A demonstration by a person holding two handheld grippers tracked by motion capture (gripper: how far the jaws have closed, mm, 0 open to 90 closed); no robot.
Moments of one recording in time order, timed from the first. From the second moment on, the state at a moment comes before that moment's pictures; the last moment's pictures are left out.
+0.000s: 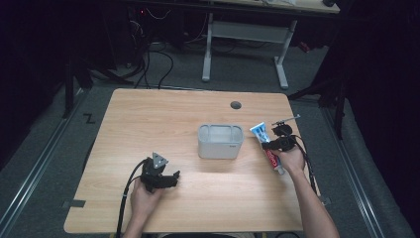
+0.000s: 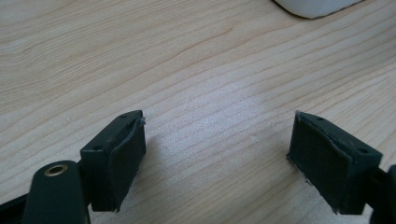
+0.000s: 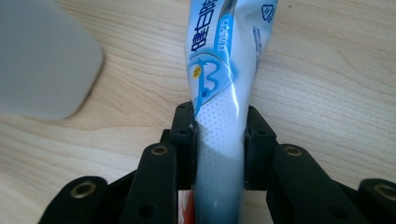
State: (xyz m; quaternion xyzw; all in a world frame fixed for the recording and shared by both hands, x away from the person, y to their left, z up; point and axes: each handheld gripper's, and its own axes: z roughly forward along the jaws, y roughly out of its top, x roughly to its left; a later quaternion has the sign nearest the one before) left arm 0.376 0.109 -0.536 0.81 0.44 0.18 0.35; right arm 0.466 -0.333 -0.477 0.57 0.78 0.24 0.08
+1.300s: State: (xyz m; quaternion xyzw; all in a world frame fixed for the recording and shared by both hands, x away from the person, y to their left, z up) left arm 0.376 0.109 -0.536 0.81 0.44 0.18 0.35; right arm 0.415 -0.315 -0.443 0.47 0.81 0.33 0.13
